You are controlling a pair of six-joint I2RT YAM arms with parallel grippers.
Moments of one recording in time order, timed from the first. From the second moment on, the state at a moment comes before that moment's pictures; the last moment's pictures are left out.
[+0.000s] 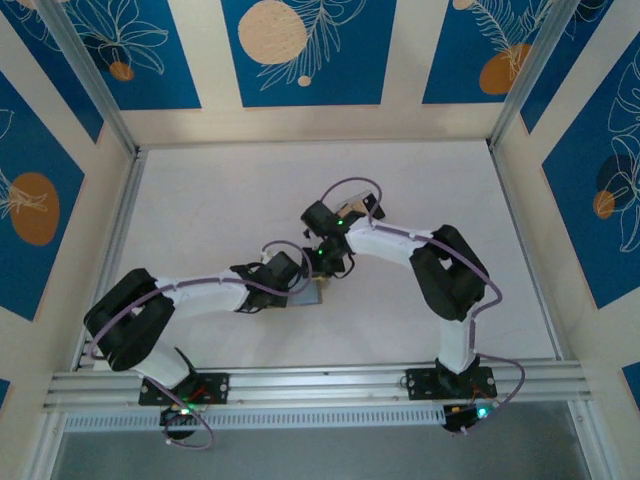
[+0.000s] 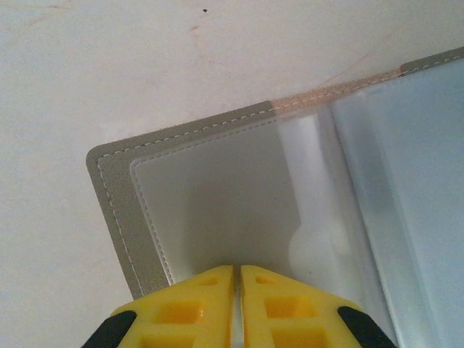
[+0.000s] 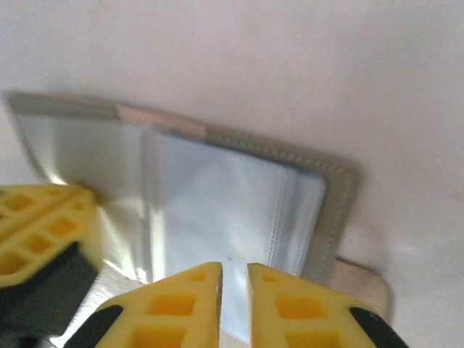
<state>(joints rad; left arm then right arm) -0.84 1.53 0.73 -0.41 -0.32 -0.61 0.73 1.89 1.33 -0.70 -0.29 0.59</state>
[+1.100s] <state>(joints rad) -0.85 1.52 0.70 -0.37 -0.31 -0.63 0.40 2.10 1.72 -0.90 -0.06 0.39</state>
